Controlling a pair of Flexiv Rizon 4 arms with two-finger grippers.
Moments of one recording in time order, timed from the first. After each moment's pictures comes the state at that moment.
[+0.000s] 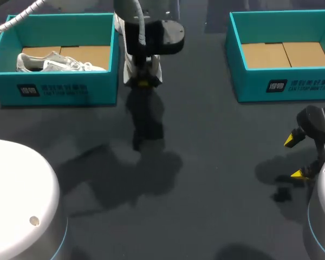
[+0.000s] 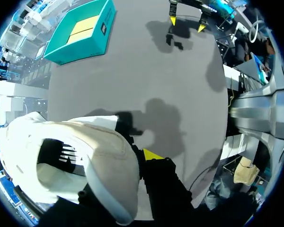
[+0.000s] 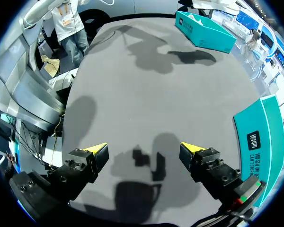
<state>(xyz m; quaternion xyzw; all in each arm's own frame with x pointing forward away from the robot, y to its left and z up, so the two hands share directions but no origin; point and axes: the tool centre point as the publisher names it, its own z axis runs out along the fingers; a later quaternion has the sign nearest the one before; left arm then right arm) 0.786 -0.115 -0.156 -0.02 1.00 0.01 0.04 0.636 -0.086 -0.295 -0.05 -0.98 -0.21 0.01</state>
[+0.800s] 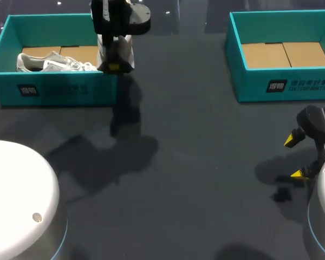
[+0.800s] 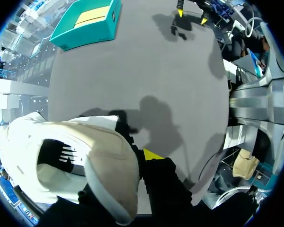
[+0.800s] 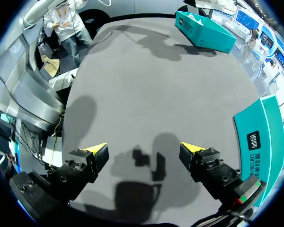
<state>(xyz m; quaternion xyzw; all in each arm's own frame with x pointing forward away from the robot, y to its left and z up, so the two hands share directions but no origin) 0.841 -0.046 -0.157 -0.03 1.00 0.02 0.02 0.636 -0.086 -0.295 -0.05 -0.98 -0.21 0.01</state>
